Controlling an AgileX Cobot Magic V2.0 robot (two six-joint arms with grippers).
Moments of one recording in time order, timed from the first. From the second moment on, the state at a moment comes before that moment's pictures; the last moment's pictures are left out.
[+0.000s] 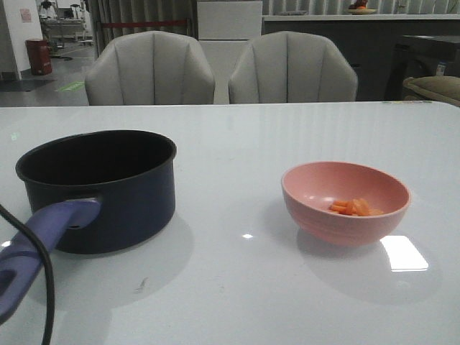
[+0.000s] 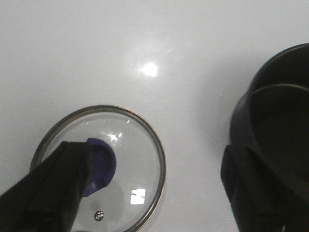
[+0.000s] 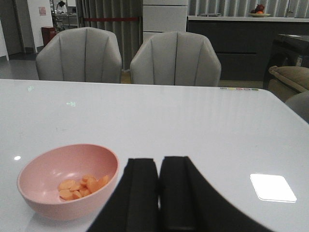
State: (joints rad) left arm -0.04 1.15 -0.89 0.10 0.64 -0.14; right arm 0.13 -0.01 0.03 -0.02 0.03 0.07
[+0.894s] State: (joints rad) left arm -0.27 0.19 -0.35 0.02 0.37 -0.14; right arm 0.13 -0.01 0.03 -0.02 0.03 0.07
